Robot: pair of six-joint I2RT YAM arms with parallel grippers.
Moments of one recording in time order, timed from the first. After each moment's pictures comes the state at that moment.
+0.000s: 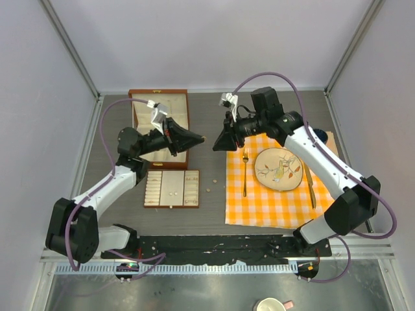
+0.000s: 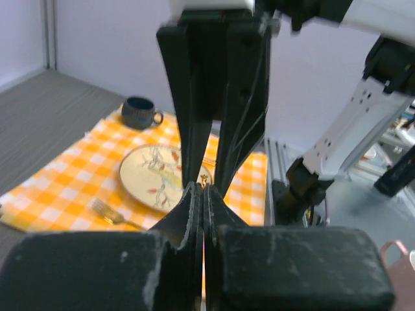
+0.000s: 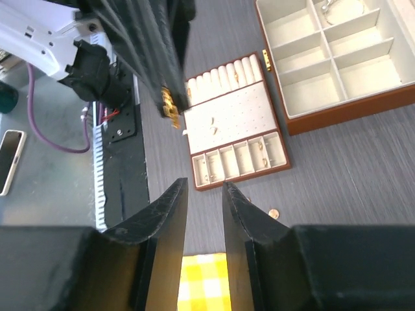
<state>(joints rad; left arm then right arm) -0.35 1.27 0.75 0.85 1.00 -0.57 0.51 1.52 1.51 -0.69 -0.92 -0.22</state>
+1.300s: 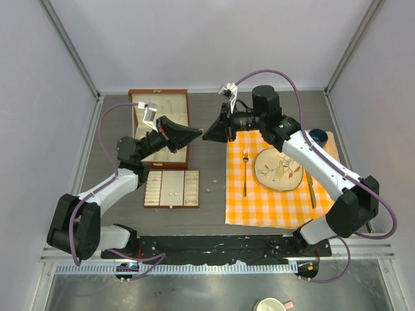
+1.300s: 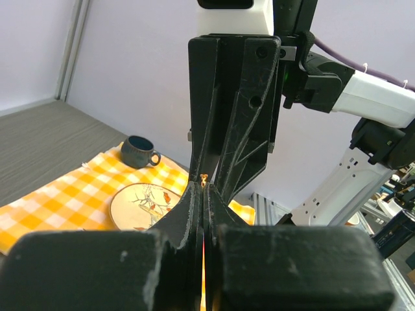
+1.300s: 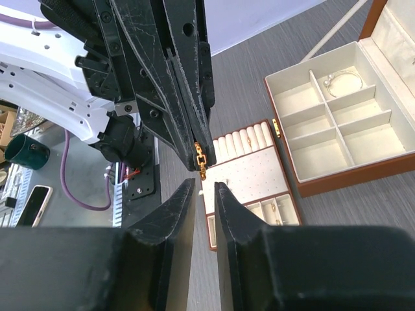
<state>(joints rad) -0.35 1.30 0.67 1.16 0.79 -0.86 0.54 1.47 1.37 -0.18 -0.92 0.16</state>
